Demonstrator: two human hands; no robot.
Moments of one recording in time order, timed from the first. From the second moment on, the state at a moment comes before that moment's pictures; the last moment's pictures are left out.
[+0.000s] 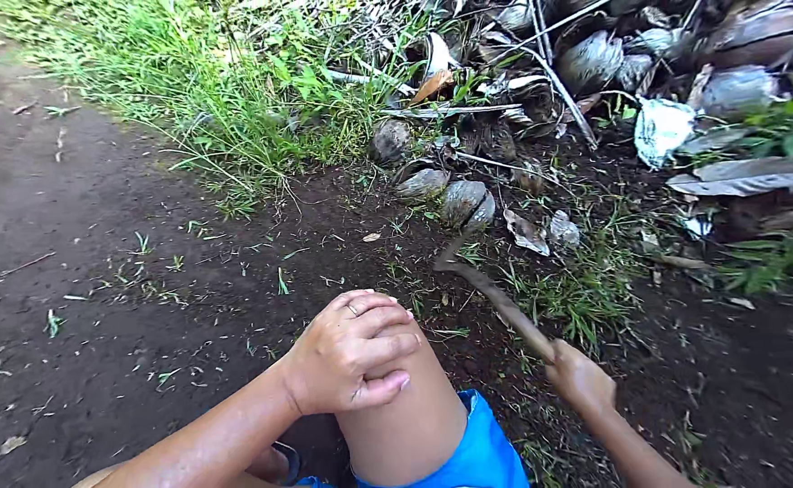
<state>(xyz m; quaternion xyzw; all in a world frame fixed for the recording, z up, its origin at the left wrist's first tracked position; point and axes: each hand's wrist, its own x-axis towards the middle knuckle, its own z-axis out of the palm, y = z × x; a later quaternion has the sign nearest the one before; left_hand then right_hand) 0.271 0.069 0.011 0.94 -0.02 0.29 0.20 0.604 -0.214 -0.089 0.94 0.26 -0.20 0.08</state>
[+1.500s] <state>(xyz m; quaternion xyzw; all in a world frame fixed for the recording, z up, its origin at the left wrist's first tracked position) 0.259 0.072 0.018 0.95 -0.01 0.24 0.17 0.741 -0.307 -0.067 0.98 0.02 -0.17 0.11</state>
